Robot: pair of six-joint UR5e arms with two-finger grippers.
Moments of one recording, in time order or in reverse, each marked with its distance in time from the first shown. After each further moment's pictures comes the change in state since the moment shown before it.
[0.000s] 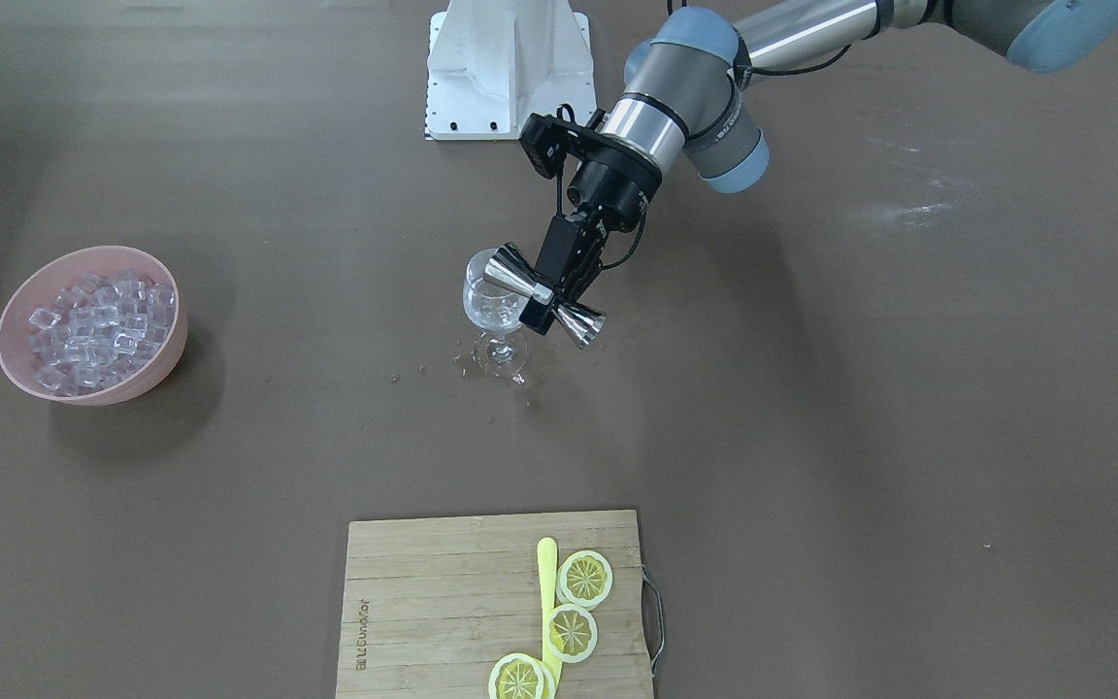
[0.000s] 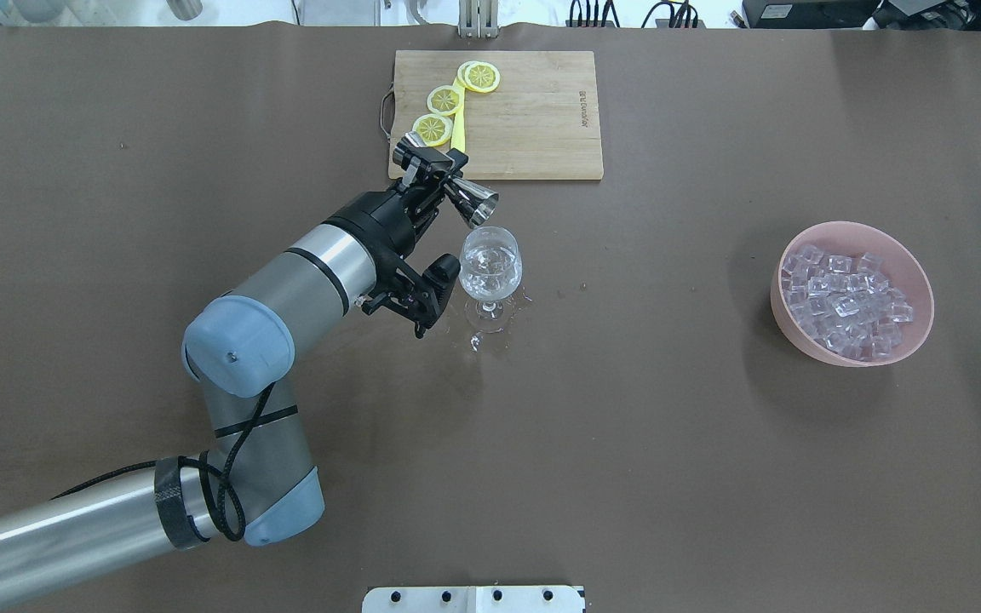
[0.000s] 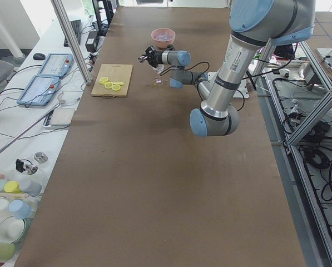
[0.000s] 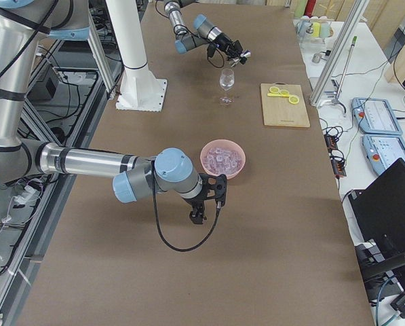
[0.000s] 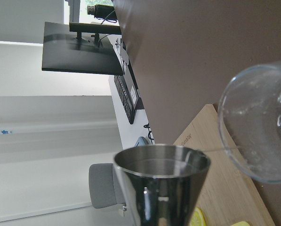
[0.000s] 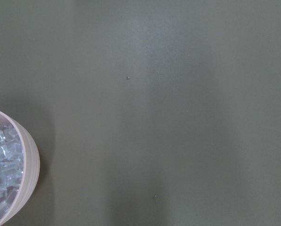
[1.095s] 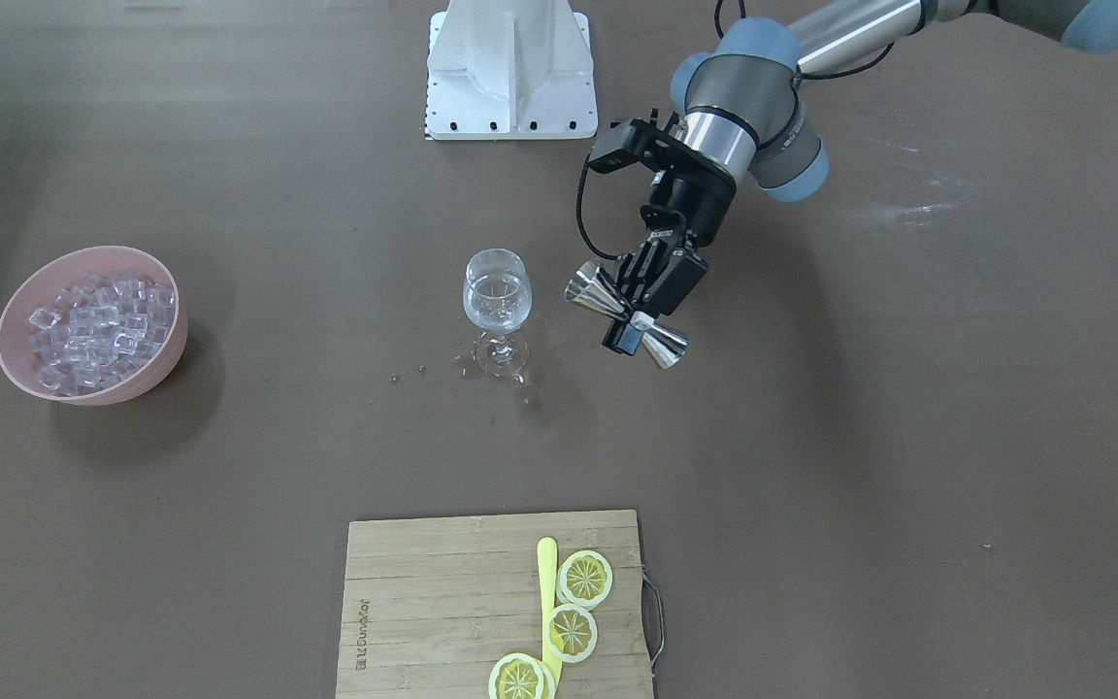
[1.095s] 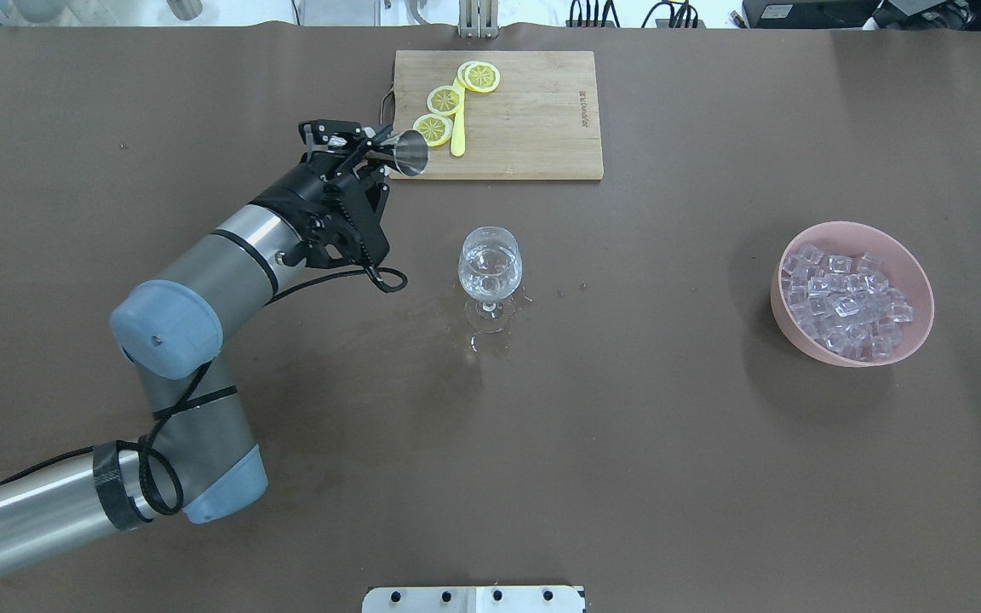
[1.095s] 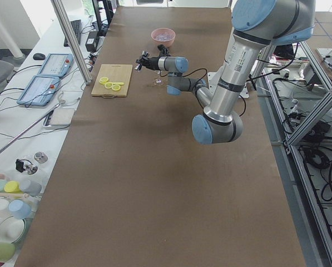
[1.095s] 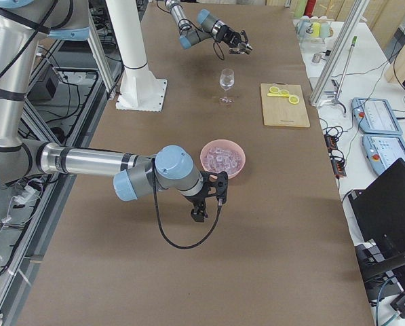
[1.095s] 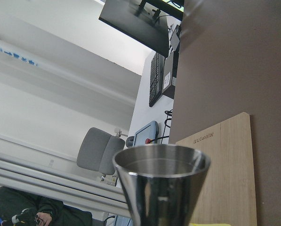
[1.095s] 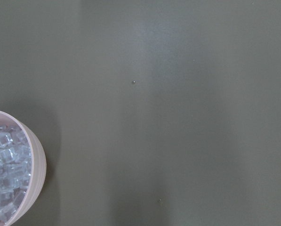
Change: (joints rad) left arm -0.080 0.133 -0.044 -0.057 0.003 -0.807; right arm 0.000 0.007 0.012 -0.002 0.004 0.000
